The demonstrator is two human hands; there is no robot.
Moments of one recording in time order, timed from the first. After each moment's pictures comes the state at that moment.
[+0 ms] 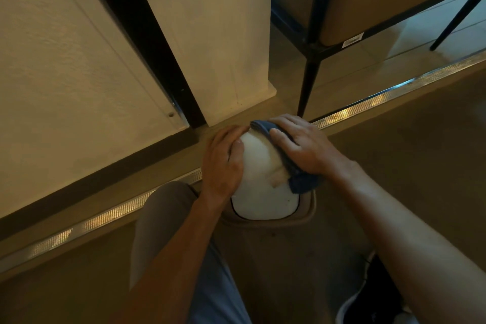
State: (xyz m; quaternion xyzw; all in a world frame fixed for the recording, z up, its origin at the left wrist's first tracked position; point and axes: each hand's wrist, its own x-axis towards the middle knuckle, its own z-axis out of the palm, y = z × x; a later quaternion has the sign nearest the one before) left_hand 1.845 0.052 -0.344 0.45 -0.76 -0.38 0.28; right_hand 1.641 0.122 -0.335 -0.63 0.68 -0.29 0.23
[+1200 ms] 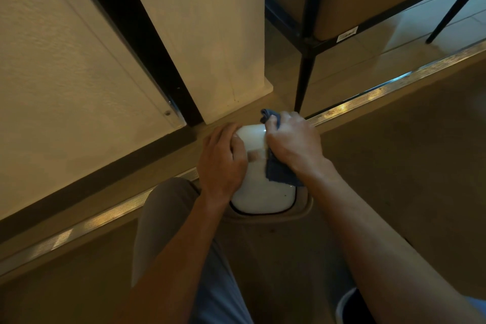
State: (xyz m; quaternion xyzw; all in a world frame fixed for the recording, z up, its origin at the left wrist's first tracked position) left_hand 1.840 0.062 -0.341 0.48 -0.78 -0.29 0.26; right_hand 1.678 0.108 -0.330 -0.45 0.83 -0.27 0.18
